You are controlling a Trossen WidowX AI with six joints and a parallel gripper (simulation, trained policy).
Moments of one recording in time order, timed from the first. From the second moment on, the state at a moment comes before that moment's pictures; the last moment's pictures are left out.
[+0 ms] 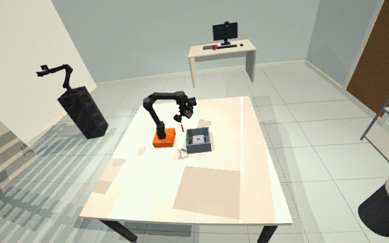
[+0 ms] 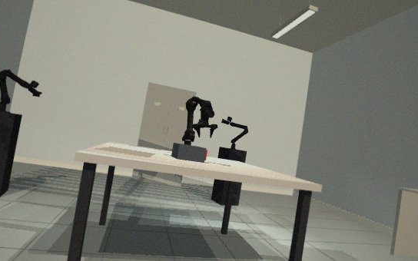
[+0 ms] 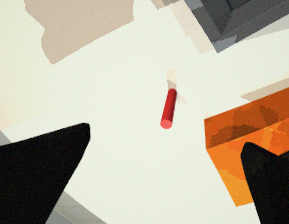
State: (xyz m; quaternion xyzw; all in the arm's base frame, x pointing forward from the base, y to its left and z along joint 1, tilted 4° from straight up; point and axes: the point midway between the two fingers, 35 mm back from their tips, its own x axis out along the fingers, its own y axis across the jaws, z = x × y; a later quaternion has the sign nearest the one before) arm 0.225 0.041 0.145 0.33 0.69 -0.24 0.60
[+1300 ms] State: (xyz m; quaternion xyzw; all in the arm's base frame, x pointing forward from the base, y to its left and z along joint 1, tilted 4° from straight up) arm 0.187 0.094 0.041 0.16 0.68 -0.37 0.61
